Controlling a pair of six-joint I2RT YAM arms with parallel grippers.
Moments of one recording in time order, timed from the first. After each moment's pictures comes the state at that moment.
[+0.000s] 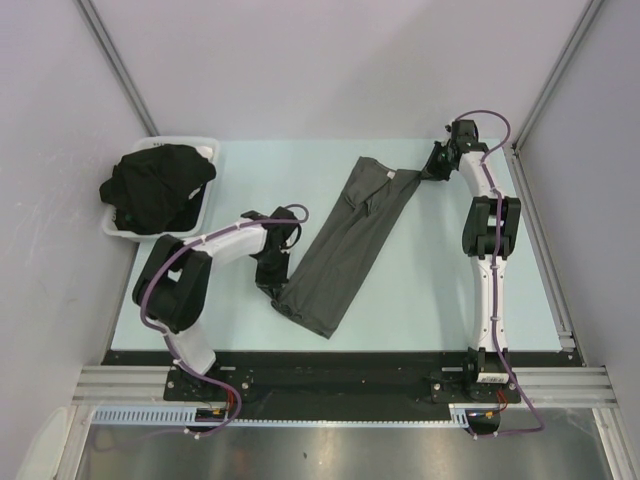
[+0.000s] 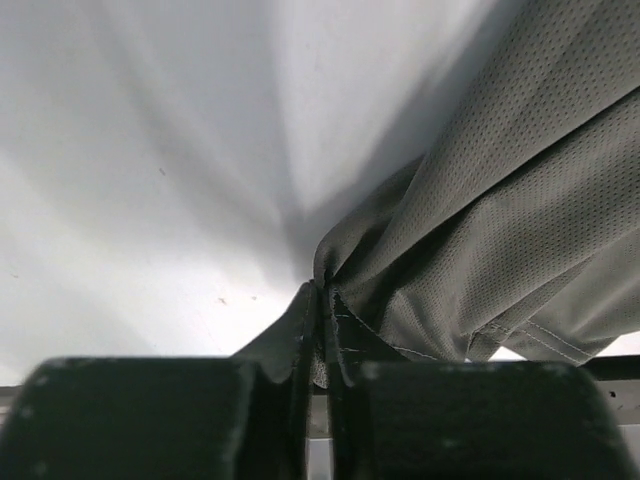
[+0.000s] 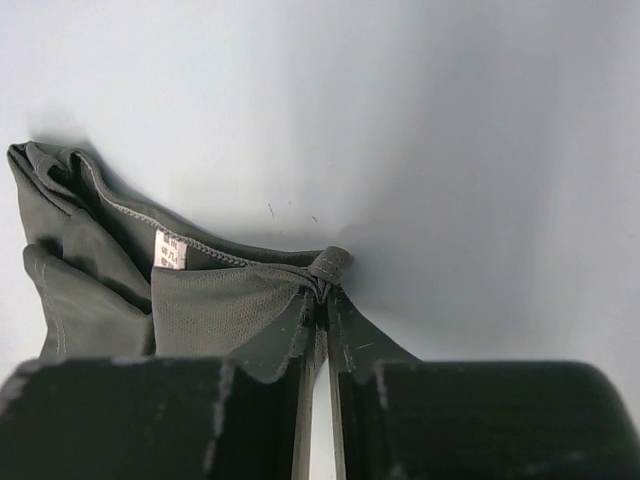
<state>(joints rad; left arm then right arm) -0.52 1.73 1.09 -0.92 0.03 -0.45 -0.03 2.67 2.45 -0.67 -0.32 0.39</state>
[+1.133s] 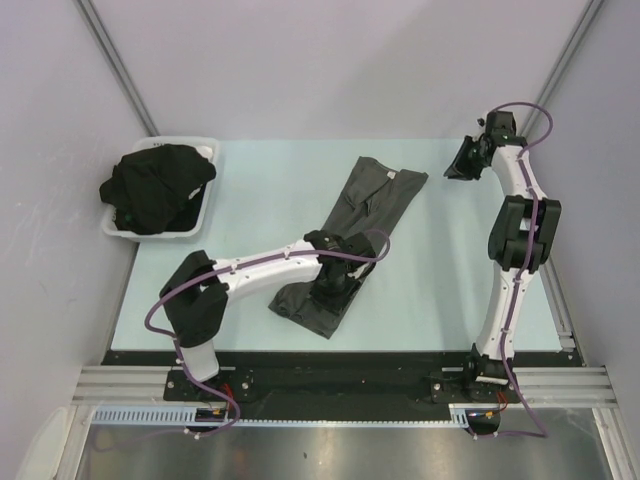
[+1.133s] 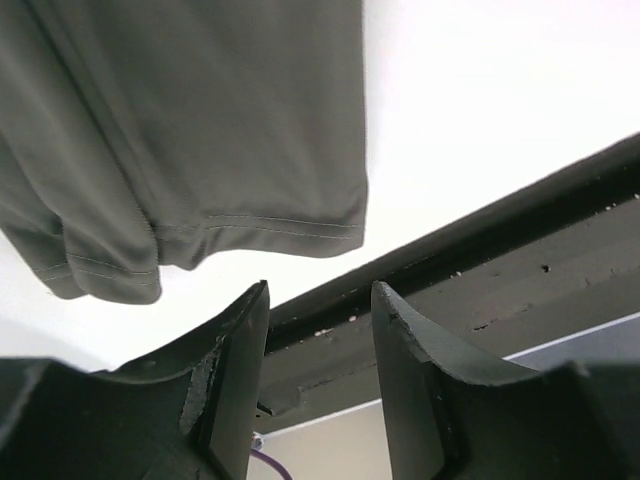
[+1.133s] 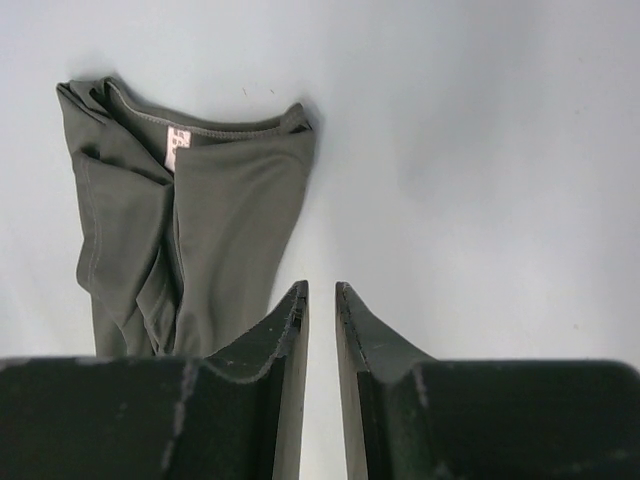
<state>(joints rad) -1.00 1.79 1.38 -1.04 0.00 -0.43 -0.13 2.30 2.10 -0.71 -0.33 0.34</state>
